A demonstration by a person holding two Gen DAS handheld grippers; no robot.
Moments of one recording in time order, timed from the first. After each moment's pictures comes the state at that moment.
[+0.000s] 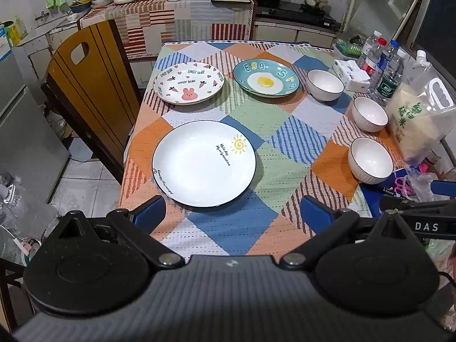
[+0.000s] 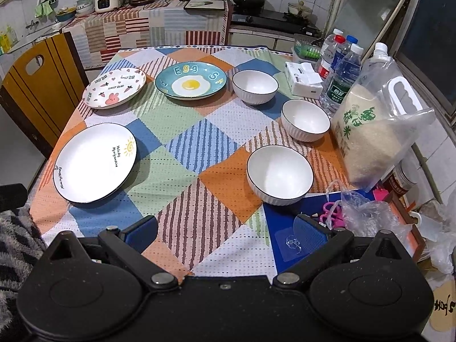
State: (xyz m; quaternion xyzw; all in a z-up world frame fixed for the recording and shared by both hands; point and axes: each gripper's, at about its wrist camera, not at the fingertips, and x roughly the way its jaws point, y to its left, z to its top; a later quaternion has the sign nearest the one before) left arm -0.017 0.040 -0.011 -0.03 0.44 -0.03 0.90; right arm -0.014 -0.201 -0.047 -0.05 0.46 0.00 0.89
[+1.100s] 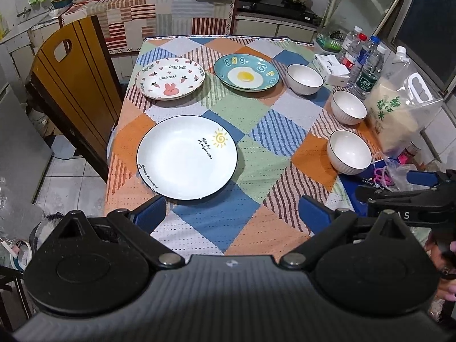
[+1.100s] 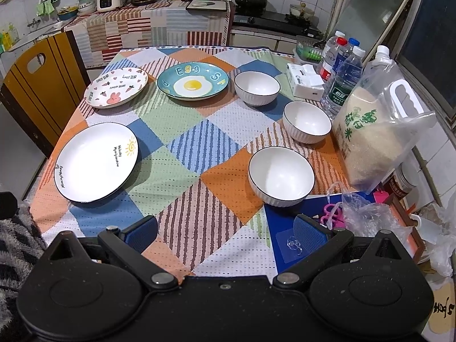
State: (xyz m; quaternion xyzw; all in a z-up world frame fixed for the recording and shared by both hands) left arm -0.023 0.044 -0.001 -0.04 0.45 -0.08 0.89; right arm -0.013 -0.197 -0.047 -0.06 0.46 0.00 0.89
